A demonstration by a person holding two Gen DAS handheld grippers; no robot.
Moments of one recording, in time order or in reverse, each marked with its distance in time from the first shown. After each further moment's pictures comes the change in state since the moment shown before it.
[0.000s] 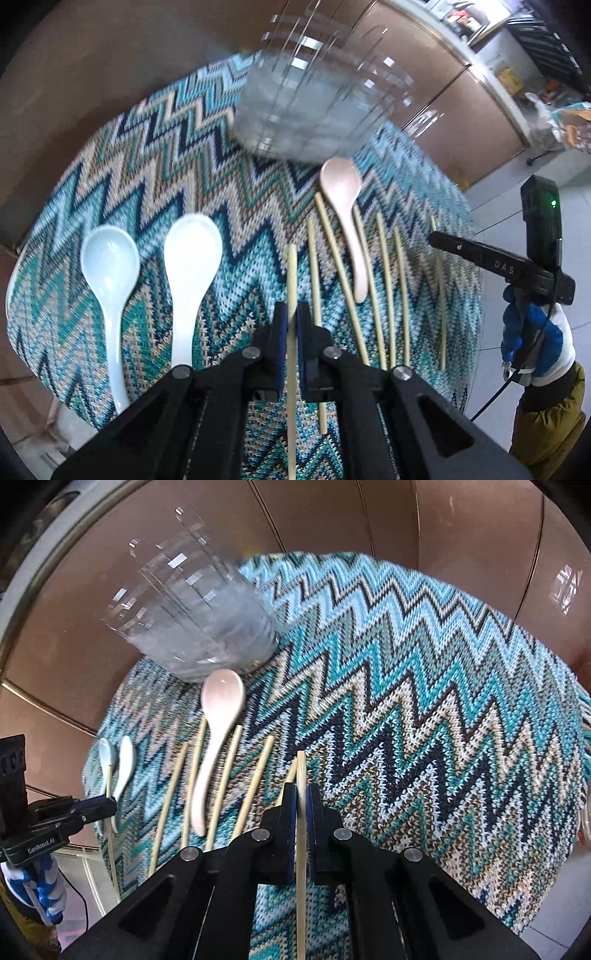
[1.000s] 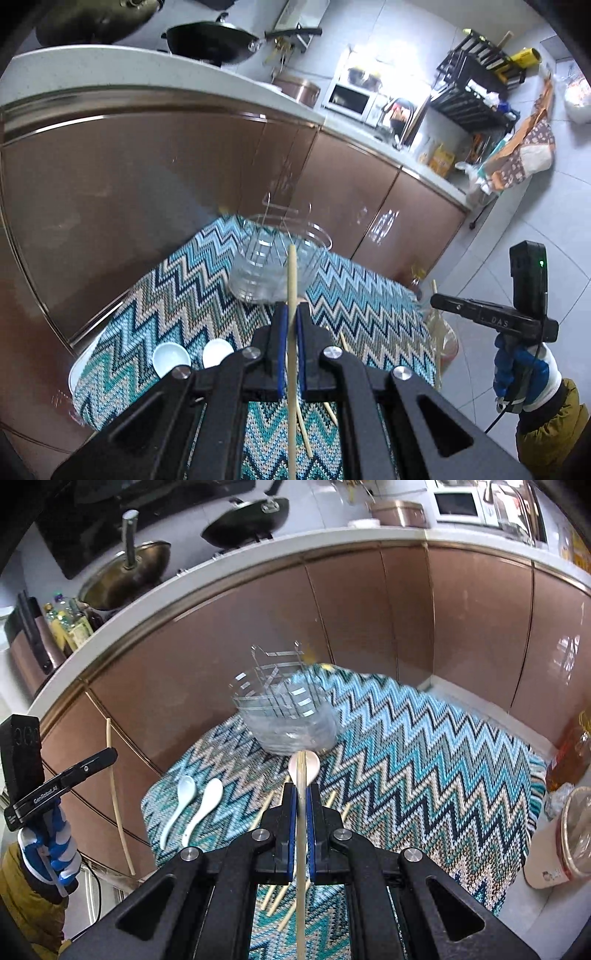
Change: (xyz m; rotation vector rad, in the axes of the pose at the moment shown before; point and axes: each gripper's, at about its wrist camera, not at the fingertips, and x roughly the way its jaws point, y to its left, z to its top) left arm -0.156 -0.010 -0.029 0.135 -0.541 -0.076; right arm -0.167 0.038 -0.065 -0.131 -0.376 0.048
